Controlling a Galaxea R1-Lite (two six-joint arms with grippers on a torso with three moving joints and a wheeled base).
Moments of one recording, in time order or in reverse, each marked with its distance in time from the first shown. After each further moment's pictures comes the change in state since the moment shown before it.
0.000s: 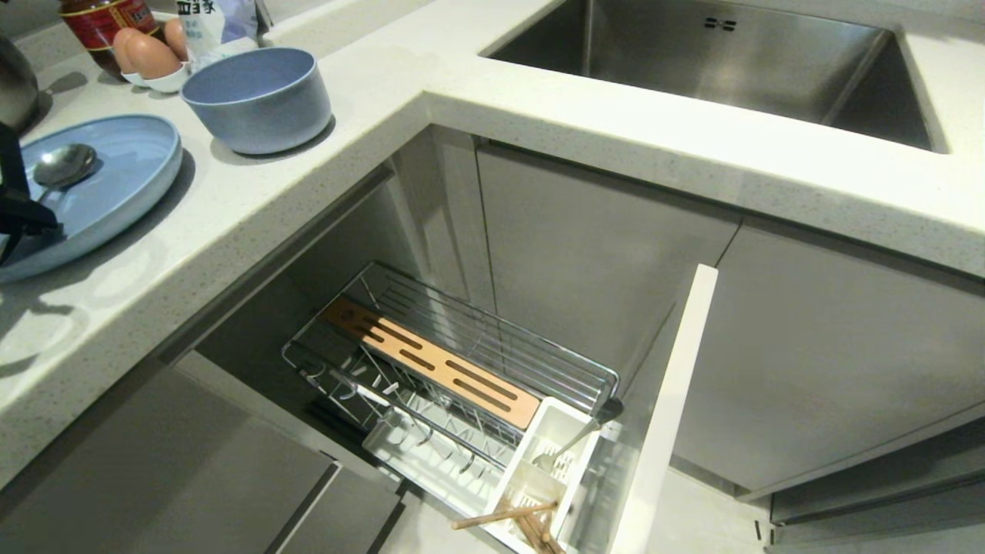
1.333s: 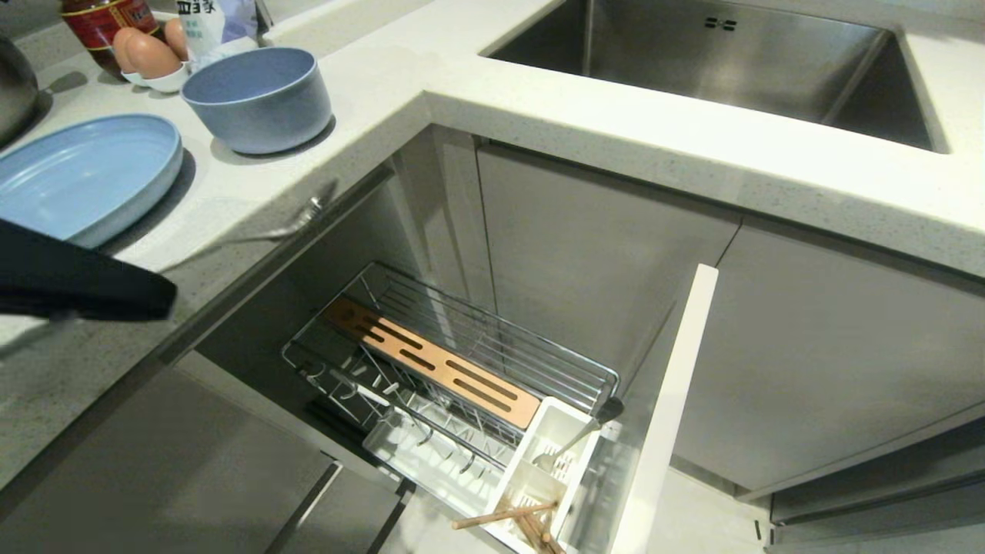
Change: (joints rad) left arm -0.739 -0.135 0.018 0.139 -0.407 -0.304; right arm 0.000 0.000 0.000 0.000 0.000 0.000
